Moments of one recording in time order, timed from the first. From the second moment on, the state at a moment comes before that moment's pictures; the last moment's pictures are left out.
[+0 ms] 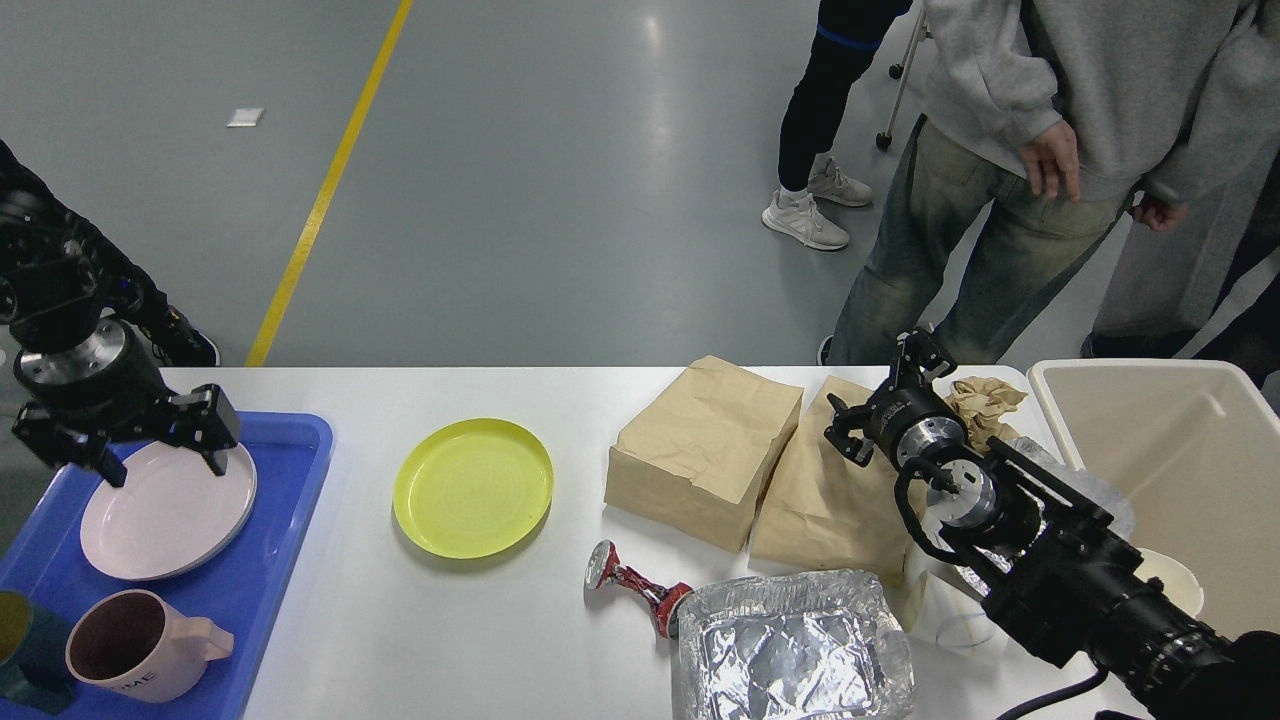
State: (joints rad) left arm -1.72 0.47 1.31 -0.82 0.24 -0.96 -0.01; right arm 0.60 -0.14 0.81 0.70 -0.06 -0.09 0.11
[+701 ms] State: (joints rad) left arm -1.75 0.27 1.34 -0.90 0.22 -0.83 -0.01; right arm 0.60 -0.14 0.81 0.70 -0.06 -0.09 0.11
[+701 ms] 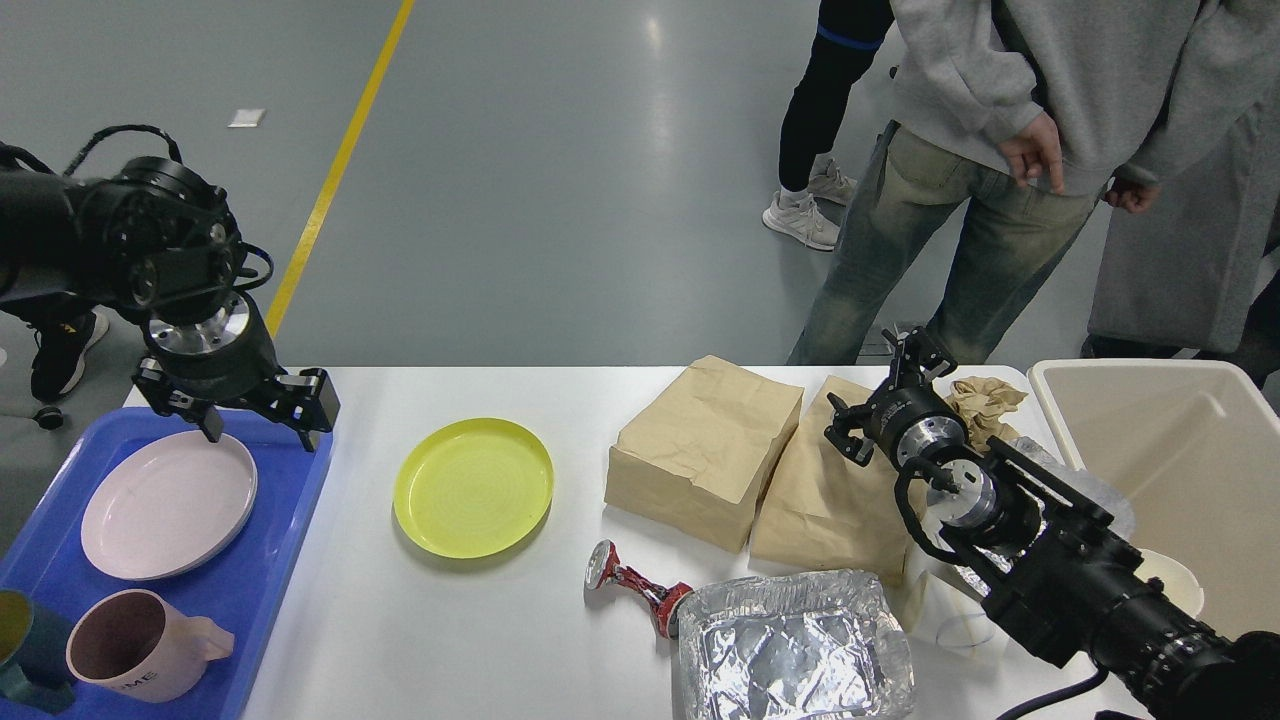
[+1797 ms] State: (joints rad) left arm -1.21 0.06 1.04 -0.49 0.22 -0.58 0.21; right arm 0.60 -0.14 0.81 0.70 -0.06 -0.09 0.11
